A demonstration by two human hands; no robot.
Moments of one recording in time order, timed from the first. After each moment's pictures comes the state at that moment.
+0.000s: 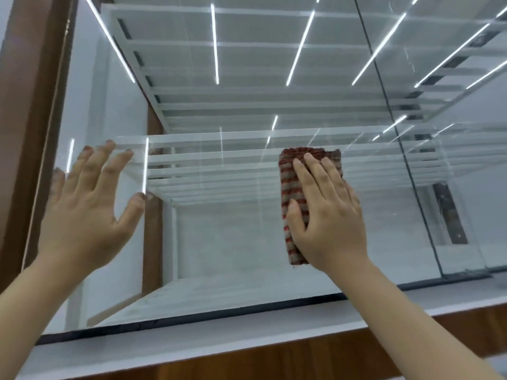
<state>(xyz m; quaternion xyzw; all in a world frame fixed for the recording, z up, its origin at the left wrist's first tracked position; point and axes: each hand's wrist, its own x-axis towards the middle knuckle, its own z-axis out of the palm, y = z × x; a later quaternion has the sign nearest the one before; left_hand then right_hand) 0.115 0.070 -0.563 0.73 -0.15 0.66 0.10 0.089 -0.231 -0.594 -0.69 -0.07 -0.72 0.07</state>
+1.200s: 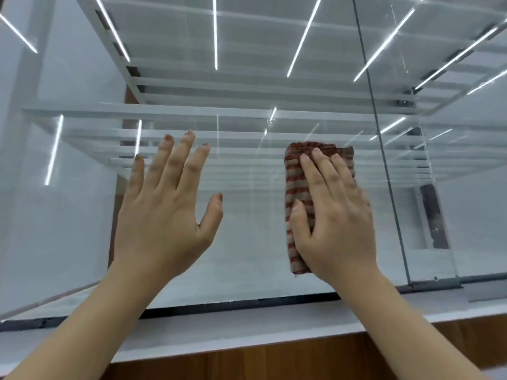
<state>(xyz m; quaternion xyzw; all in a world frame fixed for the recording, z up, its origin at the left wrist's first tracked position) 0.103 -0.089 -0.591 0.72 -0.18 0.67 0.08 0.085 -0.297 -0.607 -0.68 -0.08 -0.72 0.06</state>
